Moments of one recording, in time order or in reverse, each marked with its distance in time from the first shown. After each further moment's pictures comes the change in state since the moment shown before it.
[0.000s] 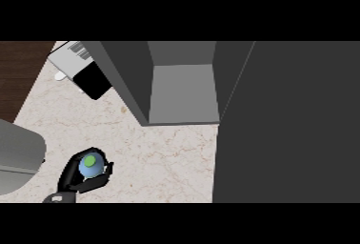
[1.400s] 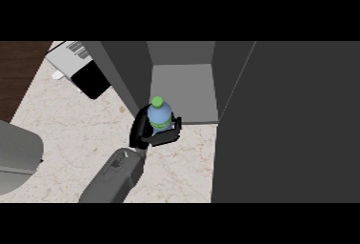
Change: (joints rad) left arm -0.249 -0.202 -0.477 -0.290 0.453 0.399 0.429; right arm 0.037 -0.095 -0.050 0.001 -0.012 -0.048 -0.078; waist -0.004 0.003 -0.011
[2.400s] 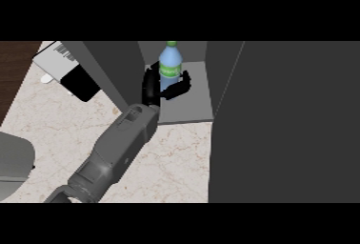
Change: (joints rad) left arm -0.461 -0.001 -0.005 0.378 0.189 0.318 0.138; right arm 0.054 -0.034 -0.103 0.008 -0.034 0.077 -0.096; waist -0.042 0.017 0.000
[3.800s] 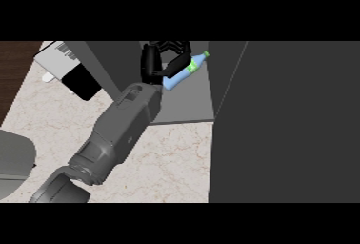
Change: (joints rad) left arm -0.179 0.002 0.138 0.107 0.042 -0.068 -0.263; right arm -0.001 0.007 -0.019 0.004 -0.020 0.071 -0.011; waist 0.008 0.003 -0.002
